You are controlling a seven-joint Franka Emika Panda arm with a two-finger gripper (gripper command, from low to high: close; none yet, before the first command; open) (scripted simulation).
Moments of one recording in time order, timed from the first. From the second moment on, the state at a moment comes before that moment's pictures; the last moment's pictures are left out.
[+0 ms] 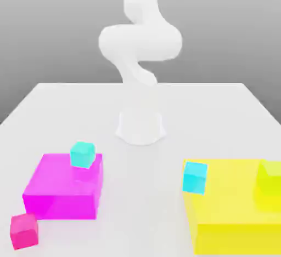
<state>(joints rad) 0.03 -0.71 -0.06 -2.30 0.02 2.32 0.72</state>
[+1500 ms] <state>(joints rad) -0.09 0.42 -0.39 -2.32 0.37 2.69 -0.31</state>
